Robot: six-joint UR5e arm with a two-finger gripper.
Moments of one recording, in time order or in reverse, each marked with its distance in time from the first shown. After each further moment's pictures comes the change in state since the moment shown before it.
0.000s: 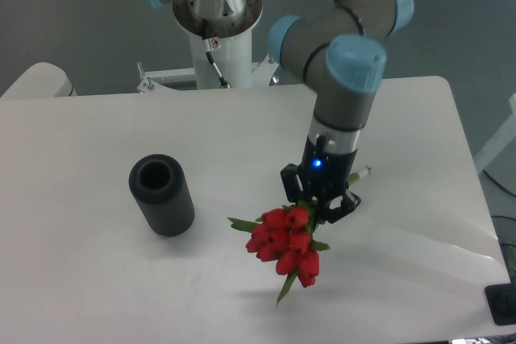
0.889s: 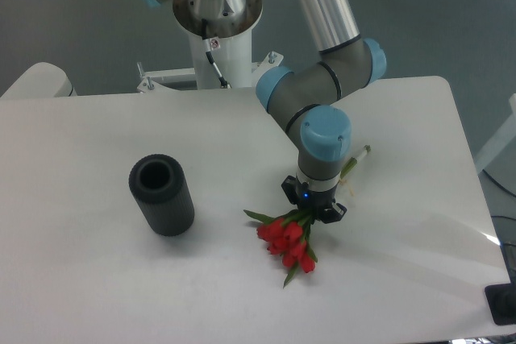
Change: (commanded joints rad) arm -0.072 -0.170 -0.094 0.057 0.529 0.066
